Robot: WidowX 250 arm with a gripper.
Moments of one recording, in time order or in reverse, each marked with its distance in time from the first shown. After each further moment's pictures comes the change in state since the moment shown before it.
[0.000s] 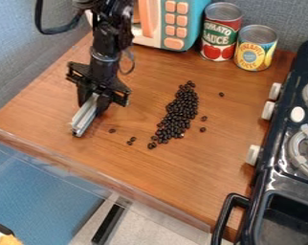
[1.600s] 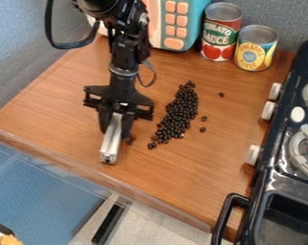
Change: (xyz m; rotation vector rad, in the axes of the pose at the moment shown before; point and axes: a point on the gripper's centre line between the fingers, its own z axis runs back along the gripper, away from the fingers) arm -0.021 -0.075 0.018 -0.227 0.079 0.160
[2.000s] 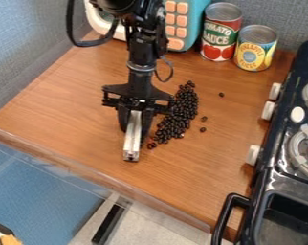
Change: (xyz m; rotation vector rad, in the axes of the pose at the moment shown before) arm 0.005 -0.022 0.001 -0.054 0.036 0.062
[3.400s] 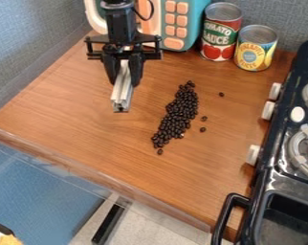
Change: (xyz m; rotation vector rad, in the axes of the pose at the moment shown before) arm 0.035 0.040 0.067 -0.097 -0.072 -0.010
